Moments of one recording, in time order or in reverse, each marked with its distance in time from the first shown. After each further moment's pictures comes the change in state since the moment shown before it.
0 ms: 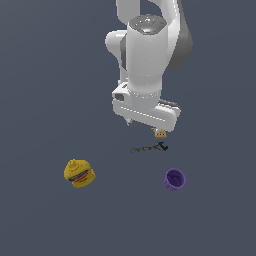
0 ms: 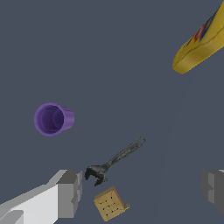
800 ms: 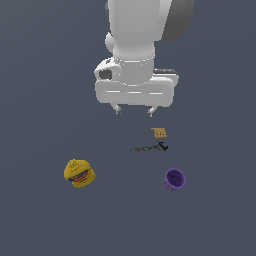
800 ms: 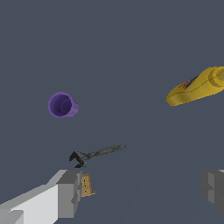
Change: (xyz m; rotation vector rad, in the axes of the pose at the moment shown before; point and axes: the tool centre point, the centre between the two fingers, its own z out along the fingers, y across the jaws) arm 0.017 0.022 -0.074 -0.004 0.027 -0.345
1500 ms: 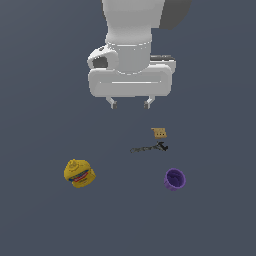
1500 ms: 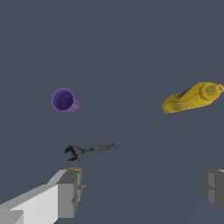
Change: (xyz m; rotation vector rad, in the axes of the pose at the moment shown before) arm 0.001 0.010 -0.026 -0.007 0.009 -0.118
